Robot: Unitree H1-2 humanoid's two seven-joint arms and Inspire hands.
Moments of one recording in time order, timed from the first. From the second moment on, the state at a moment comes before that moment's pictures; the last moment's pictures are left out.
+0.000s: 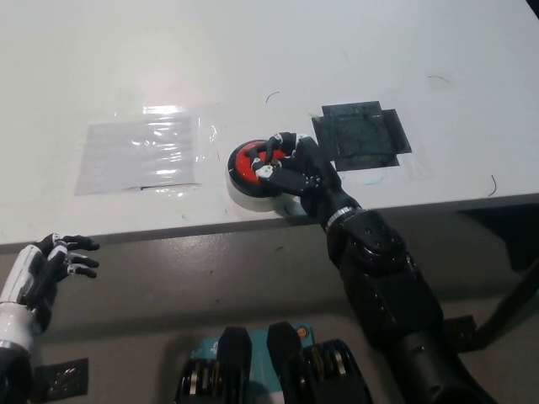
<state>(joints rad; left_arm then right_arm) -0.21 0.27 0.24 0.17 -0.23 0.07 -0.13 -0.75 0.14 0.06 0.68 0.16 0.08 0.07</state>
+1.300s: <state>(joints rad) -0.13 0.27 0.24 0.16 -0.23 0.07 -0.13 -0.91 -0.11 -0.21 0.12 0.29 0.46 0.07</state>
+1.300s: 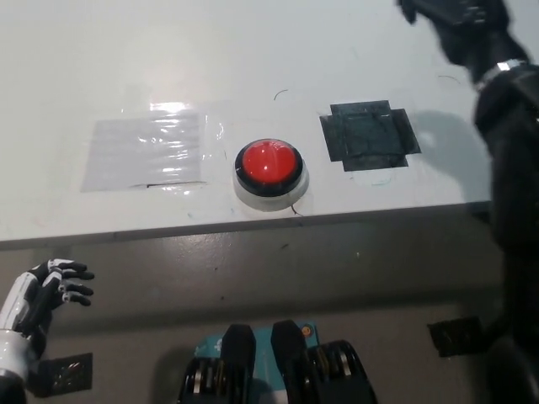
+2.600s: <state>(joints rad) -0.13 0.27 0.26 0.13 -0.23 0.11 -0.13 -0.25 -0.24 -0.52 -0.08 0.43 0.46 -0.01</state>
